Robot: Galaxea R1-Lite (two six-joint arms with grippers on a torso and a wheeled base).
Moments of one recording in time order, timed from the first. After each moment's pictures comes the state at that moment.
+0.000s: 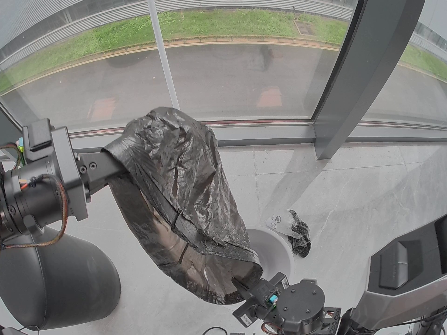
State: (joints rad) left arm -0.63 1.19 -0.80 -0.30 -0.21 -0.86; right arm 1.08 2.20 -0.41 -1.45 -0.45 -0.07
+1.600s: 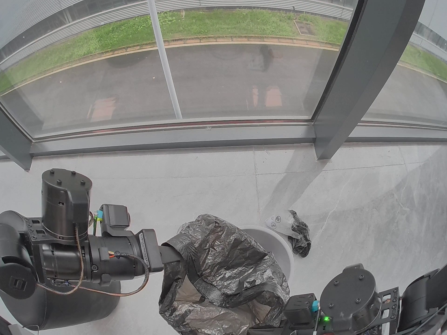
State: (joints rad) left arm -0.63 1.45 -0.61 -0.31 -0.32 -0.81; right arm 1.12 1.68 -0.42 -0.59 0.02 0.25
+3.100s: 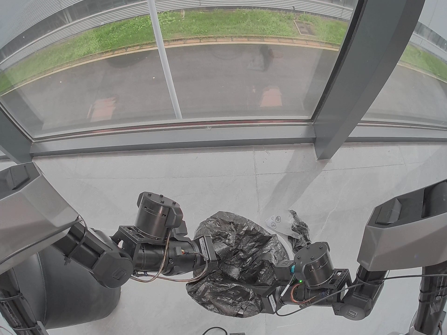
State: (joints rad) left arm -0.60 2.00 -0.75 -0.57 -0.32 -0.80; right arm 0.75 2.25 -0.44 -1.15 0.14 0.17
